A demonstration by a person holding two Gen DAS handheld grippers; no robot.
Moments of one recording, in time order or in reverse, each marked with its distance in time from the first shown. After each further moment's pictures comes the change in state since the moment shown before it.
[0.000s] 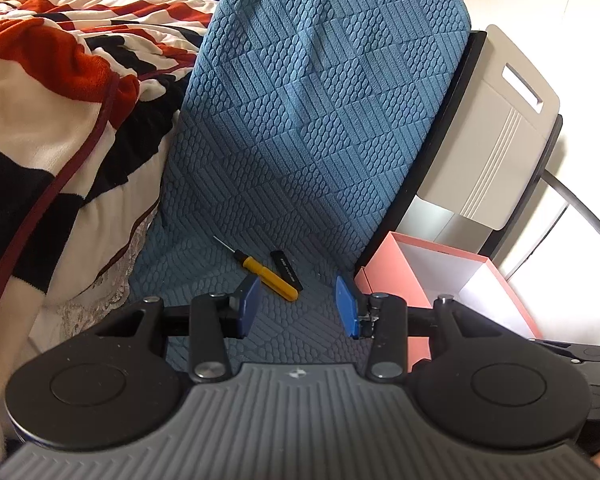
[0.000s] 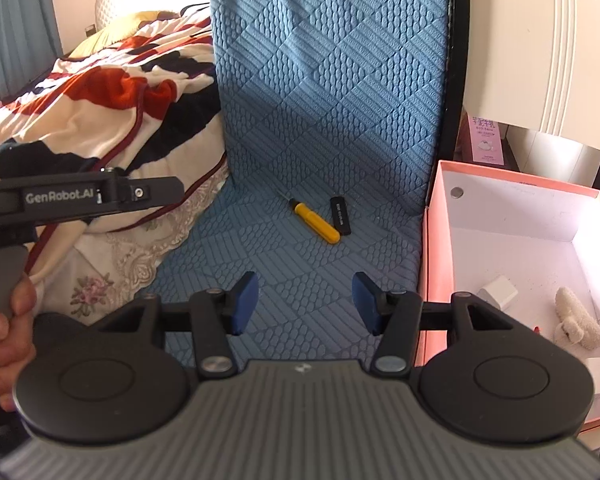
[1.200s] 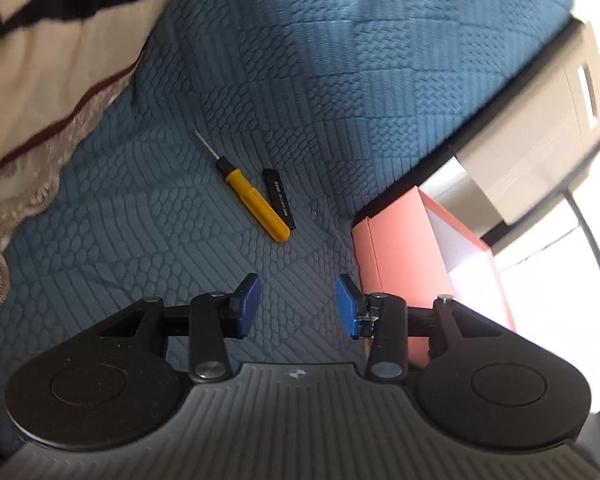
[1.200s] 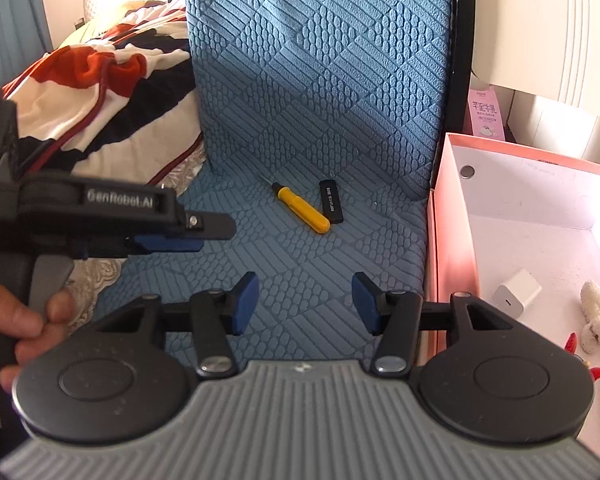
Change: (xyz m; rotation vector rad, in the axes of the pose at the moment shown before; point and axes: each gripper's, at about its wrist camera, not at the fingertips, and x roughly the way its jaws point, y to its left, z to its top) left arm 0.126 0.052 -0.020 -0.292 0.250 -0.132; right arm 0.066 -0.021 -0.009 0.010 0.013 -0.004
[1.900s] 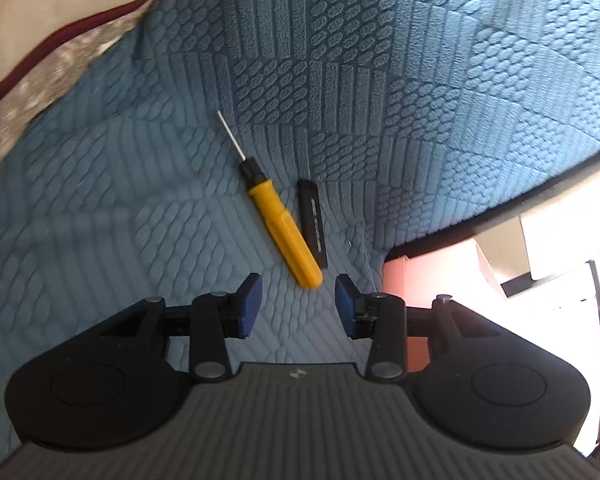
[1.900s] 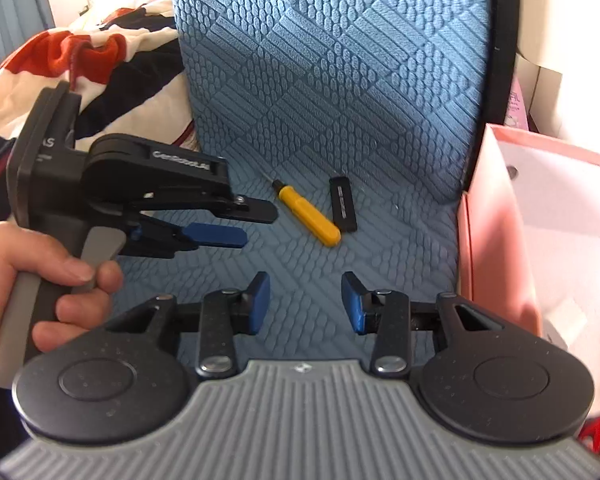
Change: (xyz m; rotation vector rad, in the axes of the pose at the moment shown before) left arm 0.098 0.043 0.056 -0.181 0.099 0.000; right arm 0.075 -0.007 0.025 -0.021 0.055 0.045
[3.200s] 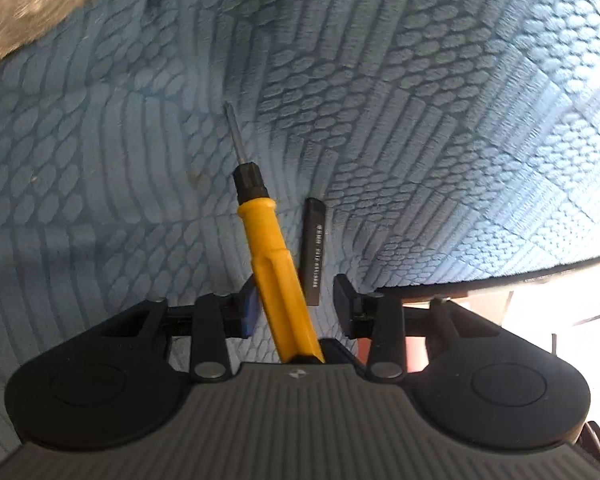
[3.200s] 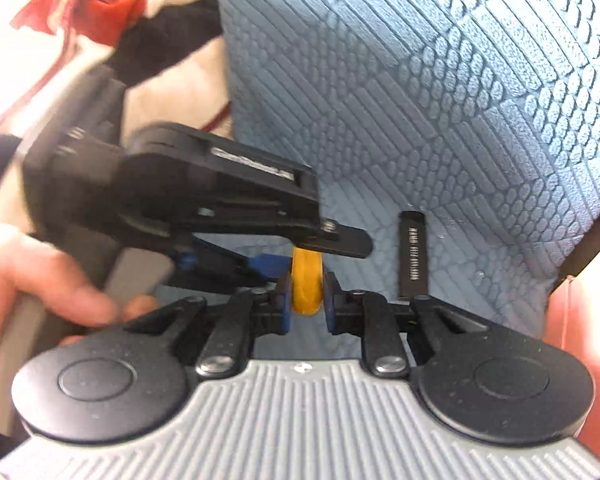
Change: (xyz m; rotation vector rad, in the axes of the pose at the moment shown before) left arm 0.051 0.037 0.029 -0.255 0.066 -0.109; right arm 0.080 0.014 0.051 -0.143 0.081 0.159
